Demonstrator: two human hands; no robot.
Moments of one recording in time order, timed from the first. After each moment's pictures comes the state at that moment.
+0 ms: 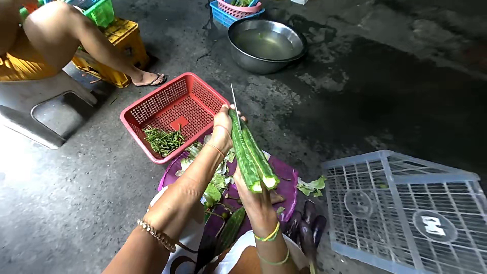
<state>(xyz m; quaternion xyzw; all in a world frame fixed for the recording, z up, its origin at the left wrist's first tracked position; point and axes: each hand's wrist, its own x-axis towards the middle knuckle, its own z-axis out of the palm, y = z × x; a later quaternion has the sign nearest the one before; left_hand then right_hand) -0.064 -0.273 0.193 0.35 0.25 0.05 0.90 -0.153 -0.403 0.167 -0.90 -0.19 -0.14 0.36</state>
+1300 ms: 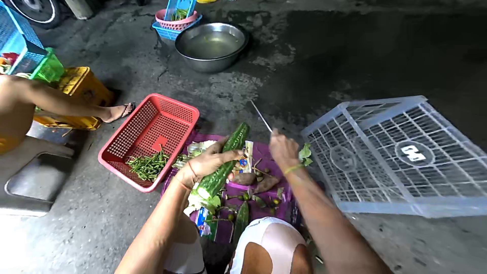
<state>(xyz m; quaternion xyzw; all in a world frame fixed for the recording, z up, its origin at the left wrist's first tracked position) -0.096 -0.291 0.226 0.62 0.03 -0.31 0.72 -0.005 -0.531 0.106 -0.99 0.02 0.12 0.07</state>
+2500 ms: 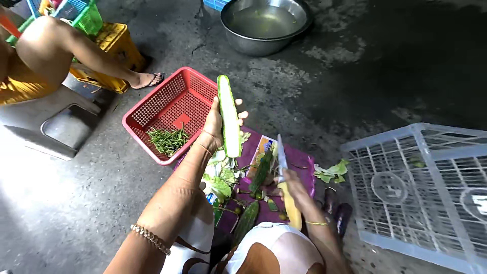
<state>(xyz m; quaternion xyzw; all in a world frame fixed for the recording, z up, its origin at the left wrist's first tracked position) -0.067 -0.239 0.163 0.38 0.17 -0.10 0.90 -0.088 -0.538 0.033 -0.80 0.17 0.31 0.48</state>
